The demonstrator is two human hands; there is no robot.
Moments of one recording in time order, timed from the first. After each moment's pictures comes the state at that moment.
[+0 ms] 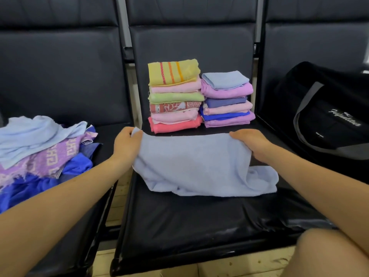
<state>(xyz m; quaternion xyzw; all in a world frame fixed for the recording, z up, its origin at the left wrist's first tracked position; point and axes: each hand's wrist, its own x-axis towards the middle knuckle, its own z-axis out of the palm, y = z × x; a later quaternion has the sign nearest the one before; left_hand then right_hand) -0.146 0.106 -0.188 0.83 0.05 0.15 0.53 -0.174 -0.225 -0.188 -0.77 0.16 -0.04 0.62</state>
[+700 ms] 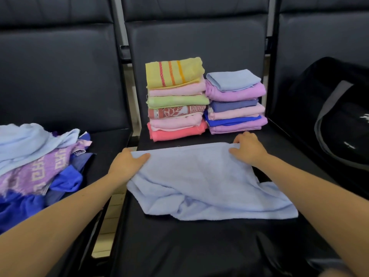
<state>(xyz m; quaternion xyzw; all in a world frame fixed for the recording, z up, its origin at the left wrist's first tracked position) -0.089 0.124 -0.238 0.95 0.08 0.03 0.32 -0.104 -0.232 -0.226 -0.99 0.07 -0.06 0.14</state>
